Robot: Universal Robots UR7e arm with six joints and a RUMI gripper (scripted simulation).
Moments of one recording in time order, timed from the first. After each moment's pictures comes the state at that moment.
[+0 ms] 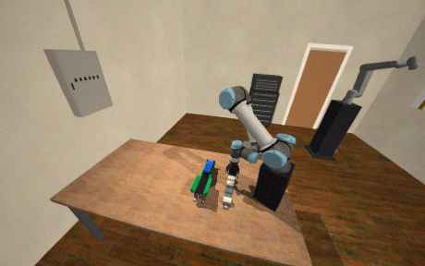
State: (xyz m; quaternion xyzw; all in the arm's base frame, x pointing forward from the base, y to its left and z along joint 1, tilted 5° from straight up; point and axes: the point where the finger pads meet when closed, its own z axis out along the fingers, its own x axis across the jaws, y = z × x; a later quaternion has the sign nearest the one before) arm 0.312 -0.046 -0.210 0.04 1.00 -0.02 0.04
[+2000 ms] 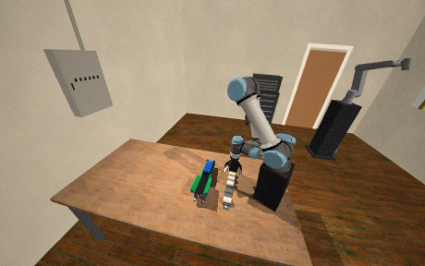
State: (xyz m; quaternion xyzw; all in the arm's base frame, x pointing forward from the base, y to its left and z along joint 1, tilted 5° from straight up) arm 0.309 -0.044 -0.174 0.04 1.00 -0.02 0.04
